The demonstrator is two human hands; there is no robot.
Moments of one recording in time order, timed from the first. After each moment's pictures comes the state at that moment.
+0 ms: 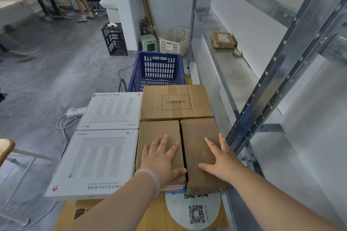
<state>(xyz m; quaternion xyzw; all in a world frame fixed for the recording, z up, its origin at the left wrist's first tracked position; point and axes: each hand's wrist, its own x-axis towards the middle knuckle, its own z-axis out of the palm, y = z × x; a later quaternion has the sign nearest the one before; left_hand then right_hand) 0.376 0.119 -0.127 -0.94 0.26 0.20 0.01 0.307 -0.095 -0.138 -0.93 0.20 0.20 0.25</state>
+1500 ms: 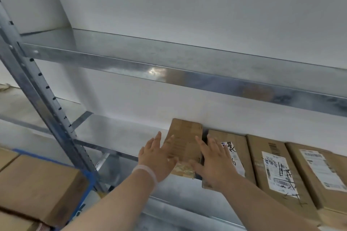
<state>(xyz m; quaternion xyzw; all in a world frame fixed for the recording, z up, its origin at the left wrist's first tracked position) 0.082 -0.019 -0.081 -0.63 0.76 0.15 -0.03 -0.116 0.004 -0.075 -0.71 0.69 -0.03 0.10</state>
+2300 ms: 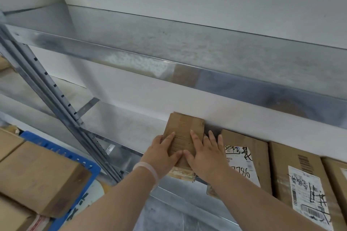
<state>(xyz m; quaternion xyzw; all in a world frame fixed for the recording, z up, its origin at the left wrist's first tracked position) 0.077 -0.067 -0.123 -0.66 0.65 0.33 -0.15 -0.095 -0.067 -0.101 -0.74 0.66 0.06 0.12</state>
